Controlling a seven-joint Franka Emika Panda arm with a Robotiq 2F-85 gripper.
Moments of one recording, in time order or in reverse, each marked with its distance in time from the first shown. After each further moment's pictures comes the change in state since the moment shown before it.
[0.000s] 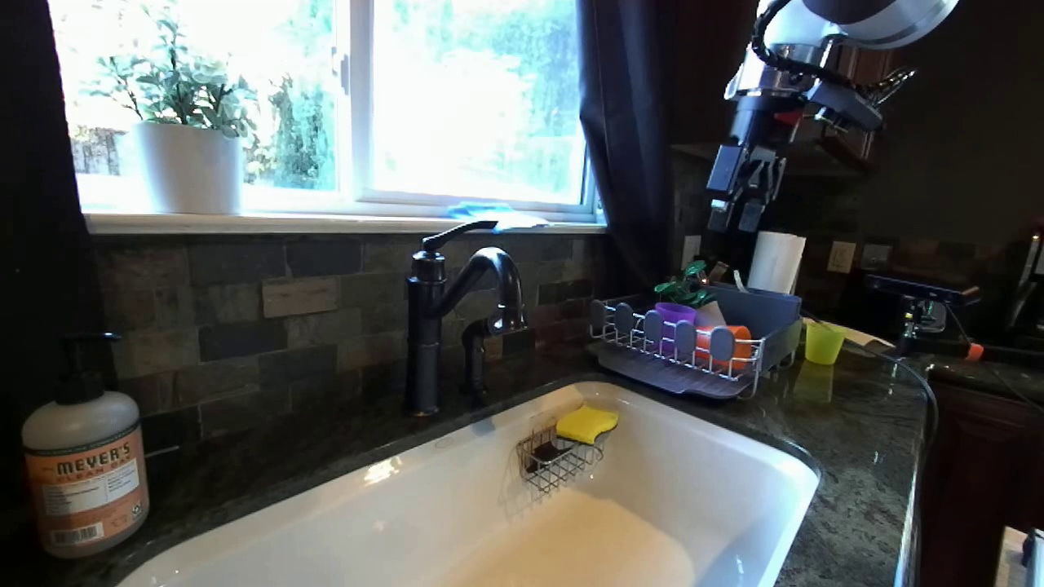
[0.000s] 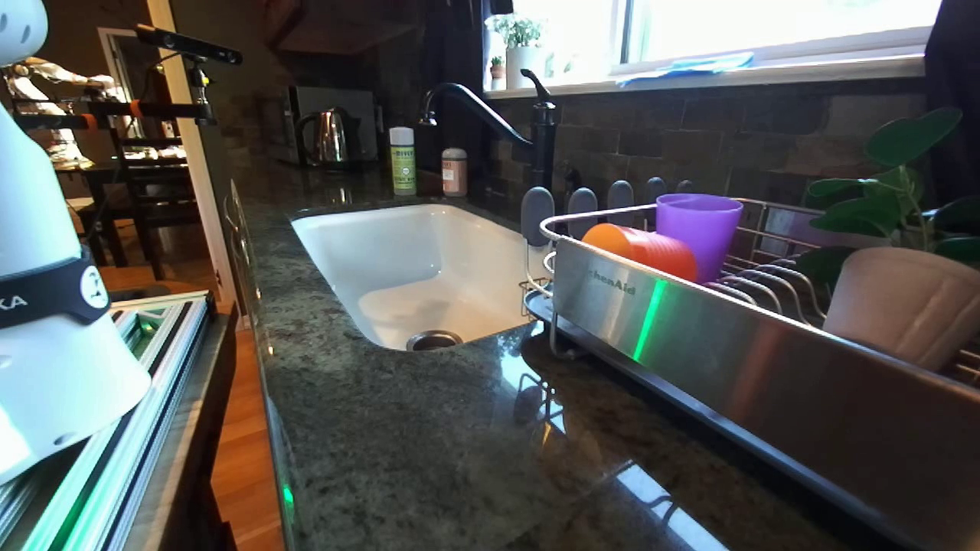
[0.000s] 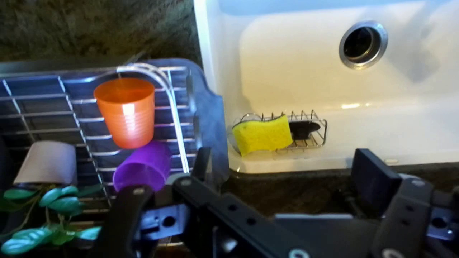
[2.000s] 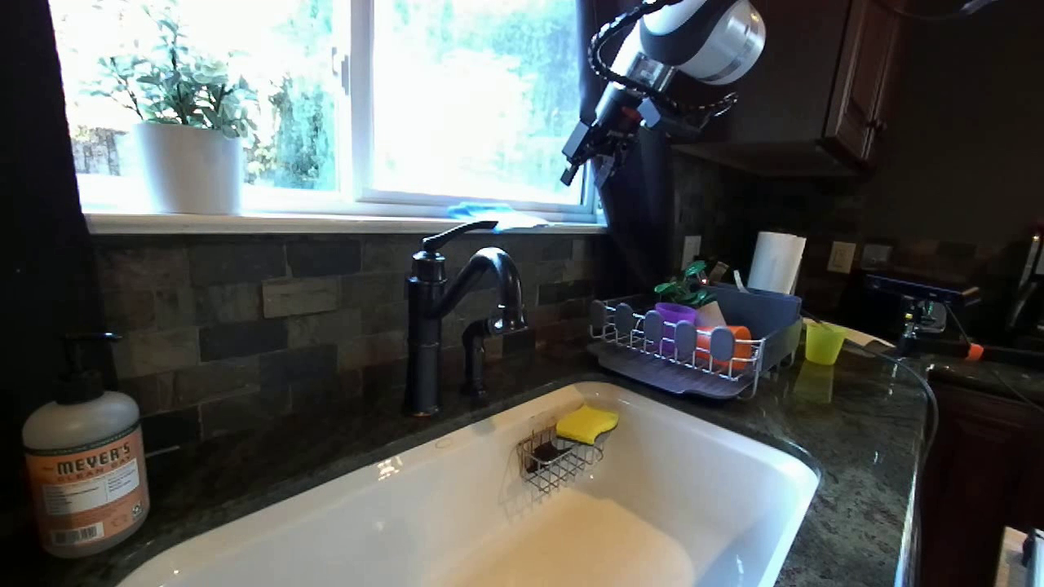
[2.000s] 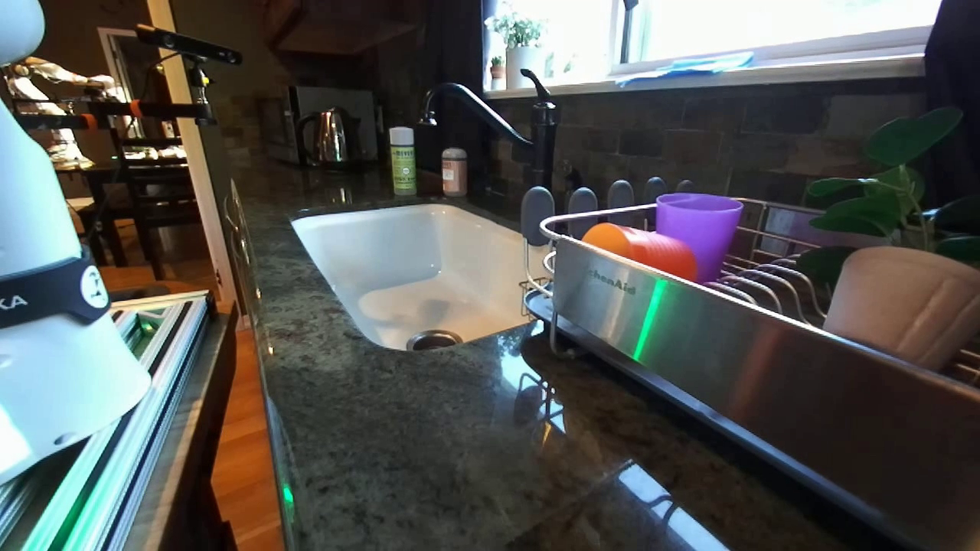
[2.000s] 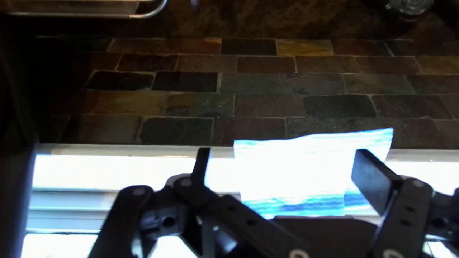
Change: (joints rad) arm 0.028 0.550 0.020 0.503 0.043 0.432 -0.051
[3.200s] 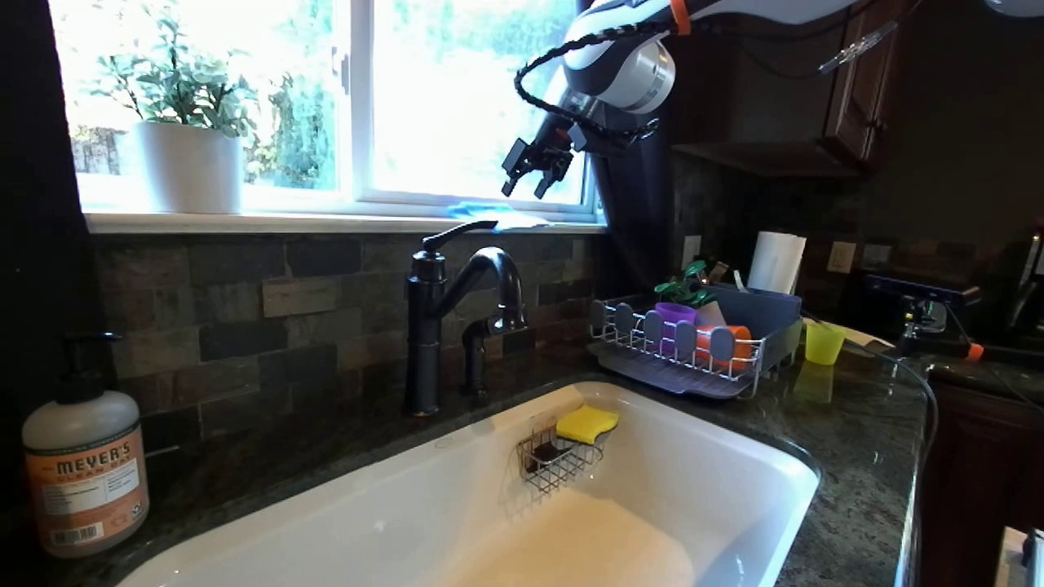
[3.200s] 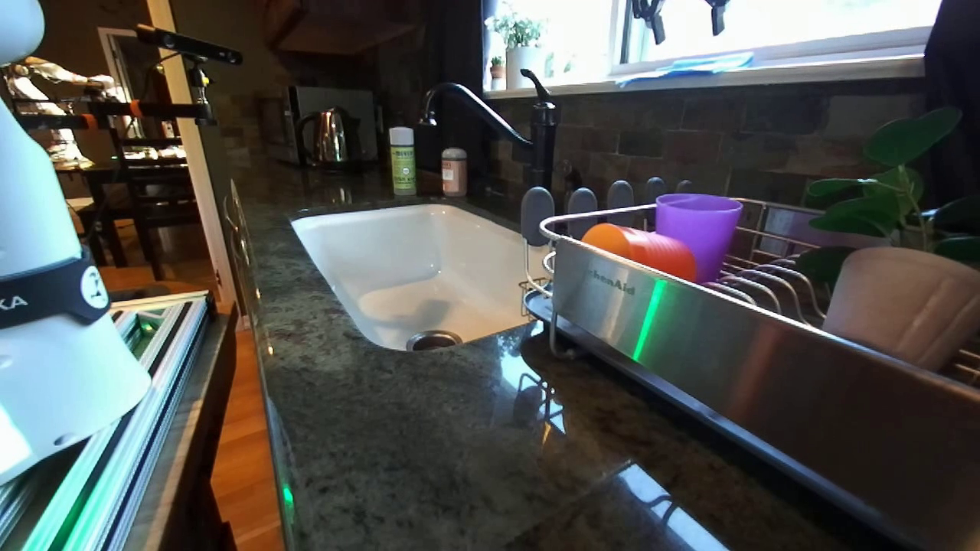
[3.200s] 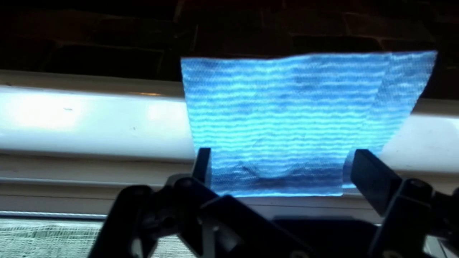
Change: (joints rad) arm 0.003 0.345 0.054 0.377 0.029 -0.009 -0.055
